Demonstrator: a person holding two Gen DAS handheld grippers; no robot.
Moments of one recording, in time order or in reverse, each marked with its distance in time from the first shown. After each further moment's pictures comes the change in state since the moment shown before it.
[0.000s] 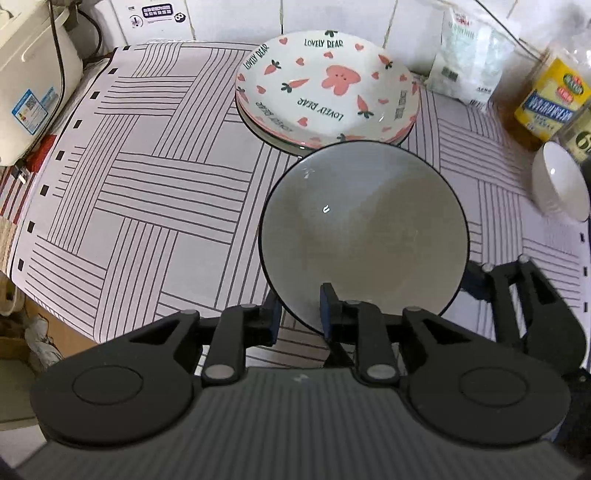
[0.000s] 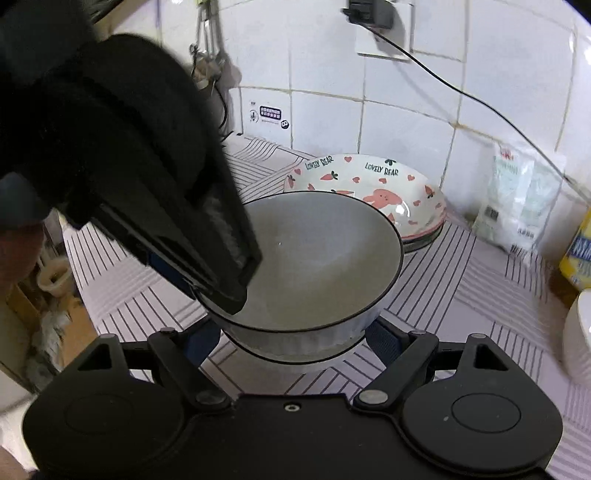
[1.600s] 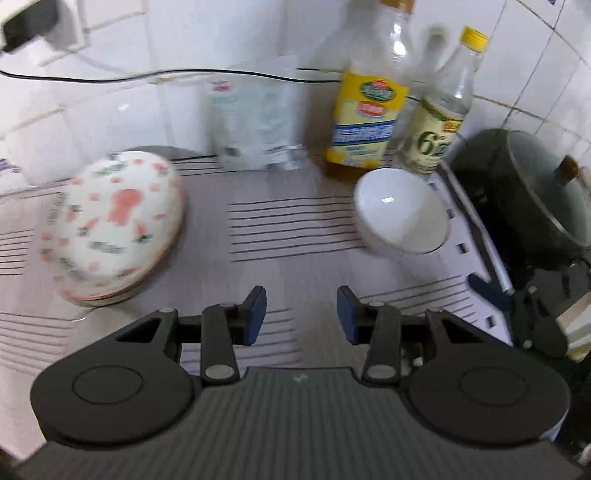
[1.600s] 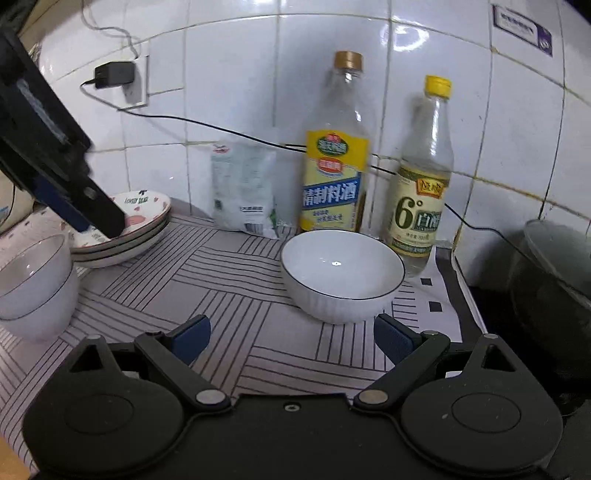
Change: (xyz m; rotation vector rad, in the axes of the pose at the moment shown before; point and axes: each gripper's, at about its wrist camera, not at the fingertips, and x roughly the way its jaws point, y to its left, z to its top) left arm -0.017 -0.165 0.039 0.310 -0.197 -0.264; right arm -0.083 -0.168 -0.096 0.295 -0.179 -0.420
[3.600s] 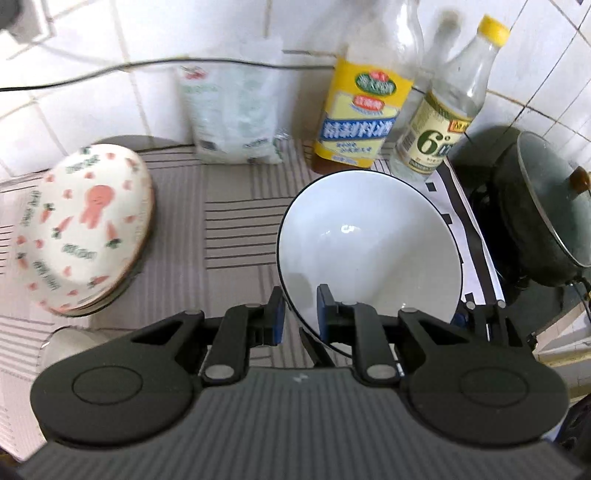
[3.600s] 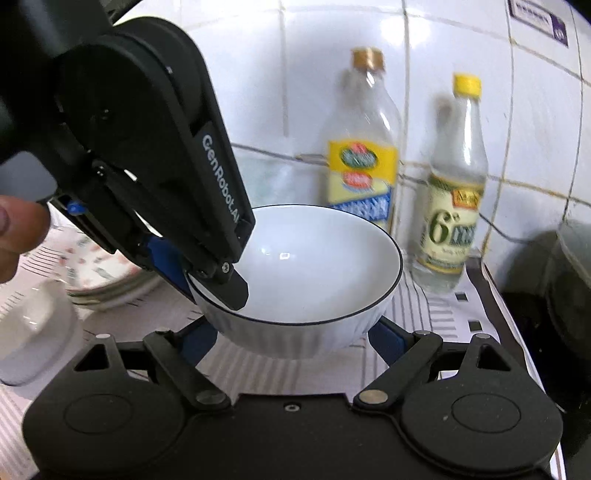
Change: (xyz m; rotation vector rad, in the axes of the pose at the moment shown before) left arm 0.018 -0.013 0.024 -0.025 0.088 0.022; right arm 0.020 0.032 0.028 0.043 -0.021 0.029
